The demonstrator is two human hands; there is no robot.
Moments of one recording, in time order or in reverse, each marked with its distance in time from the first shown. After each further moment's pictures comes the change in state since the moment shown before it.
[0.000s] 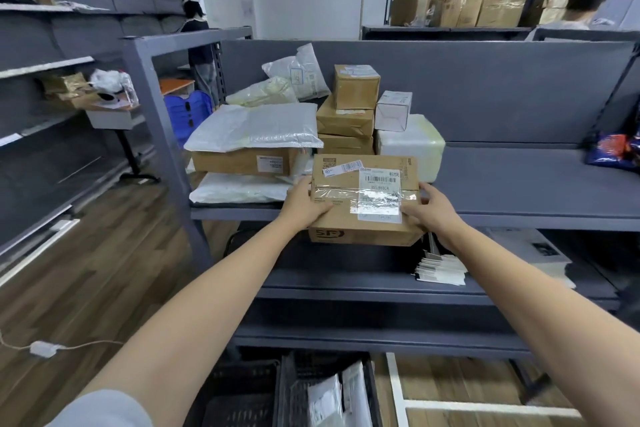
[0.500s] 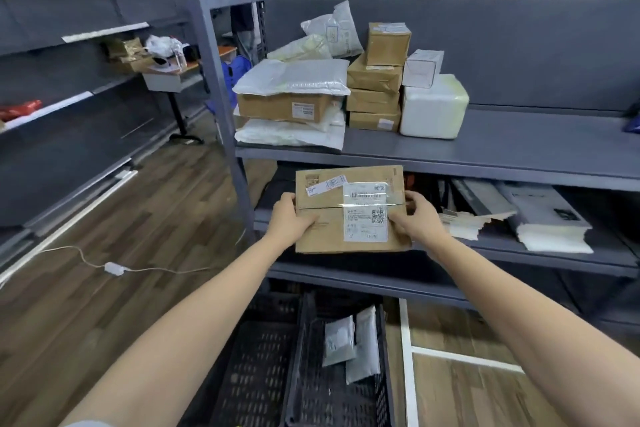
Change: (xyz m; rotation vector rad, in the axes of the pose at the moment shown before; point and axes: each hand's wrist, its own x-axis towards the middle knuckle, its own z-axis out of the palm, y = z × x) left_hand -0.168 -0.053 0.000 0.004 0.176 -0.220; right_hand -0.122 0.050 0.026 -0.117 -0.140 -0.028
